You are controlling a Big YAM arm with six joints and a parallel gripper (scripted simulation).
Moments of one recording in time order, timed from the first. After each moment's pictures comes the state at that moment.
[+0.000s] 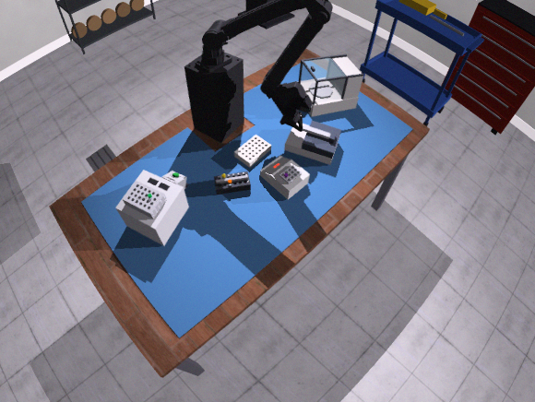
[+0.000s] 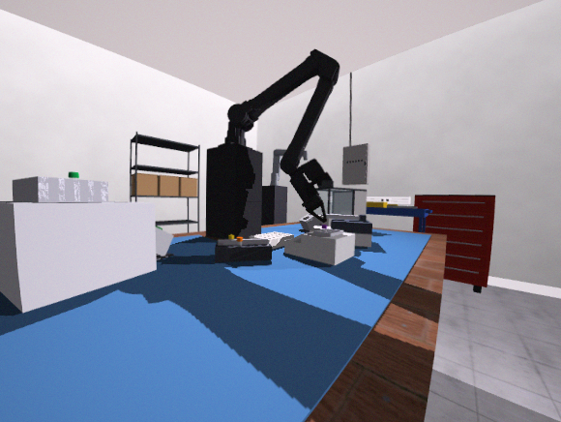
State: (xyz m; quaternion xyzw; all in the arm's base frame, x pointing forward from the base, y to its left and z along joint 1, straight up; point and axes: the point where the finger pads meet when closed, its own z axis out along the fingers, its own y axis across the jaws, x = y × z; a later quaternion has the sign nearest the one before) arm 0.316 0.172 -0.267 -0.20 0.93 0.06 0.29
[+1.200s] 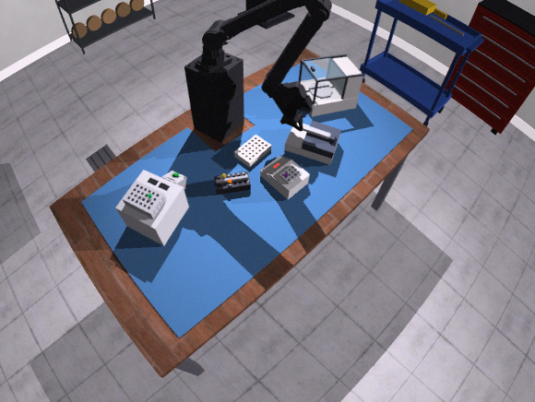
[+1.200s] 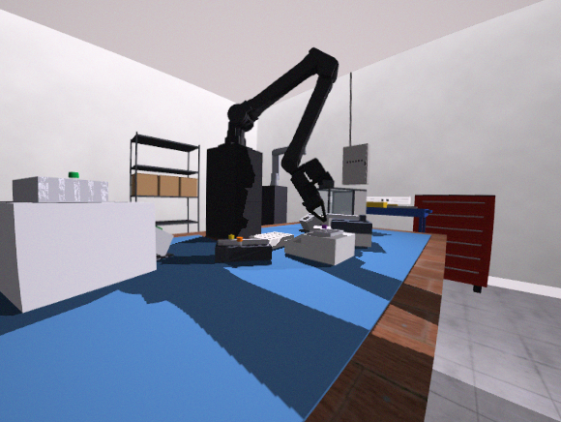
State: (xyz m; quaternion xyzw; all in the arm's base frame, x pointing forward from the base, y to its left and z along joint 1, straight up) arm 0.316 0.171 -0.266 -0.20 0.94 0.06 0.28
